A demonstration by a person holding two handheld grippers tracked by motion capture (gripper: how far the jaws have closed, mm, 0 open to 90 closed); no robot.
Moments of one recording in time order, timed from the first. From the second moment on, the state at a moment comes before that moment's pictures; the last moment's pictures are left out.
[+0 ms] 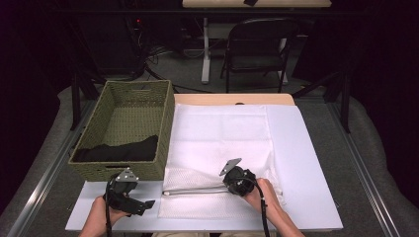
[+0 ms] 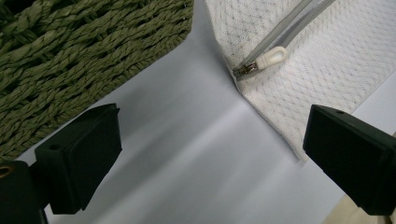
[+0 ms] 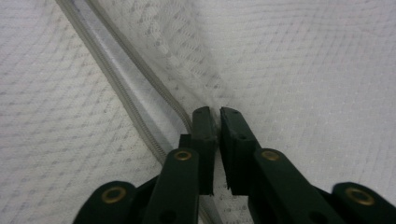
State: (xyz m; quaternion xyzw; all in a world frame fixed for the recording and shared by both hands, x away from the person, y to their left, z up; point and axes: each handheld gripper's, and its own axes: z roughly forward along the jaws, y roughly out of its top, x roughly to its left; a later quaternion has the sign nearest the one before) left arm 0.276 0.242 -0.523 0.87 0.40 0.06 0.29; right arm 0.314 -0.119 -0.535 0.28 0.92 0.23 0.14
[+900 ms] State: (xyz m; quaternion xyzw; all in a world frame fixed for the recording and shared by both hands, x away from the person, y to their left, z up) left arm 0.276 0.240 -0.525 0.87 0.39 0.06 0.28; right arm 0.318 -0.124 -0.542 0.28 0.92 0.26 0.09
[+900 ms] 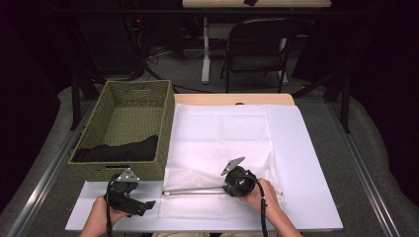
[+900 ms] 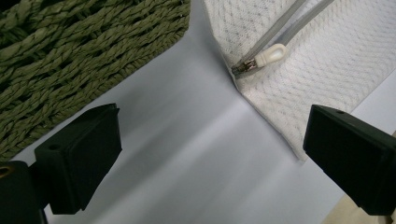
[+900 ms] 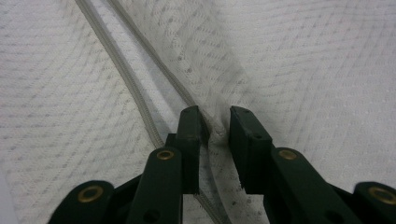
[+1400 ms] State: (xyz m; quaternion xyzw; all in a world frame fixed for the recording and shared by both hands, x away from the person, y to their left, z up) left arm 0.277 0.239 -0.526 0.87 0.40 0.06 0.28; right arm 0.318 -0.124 -0.543 0.30 0.91 0.26 0.10
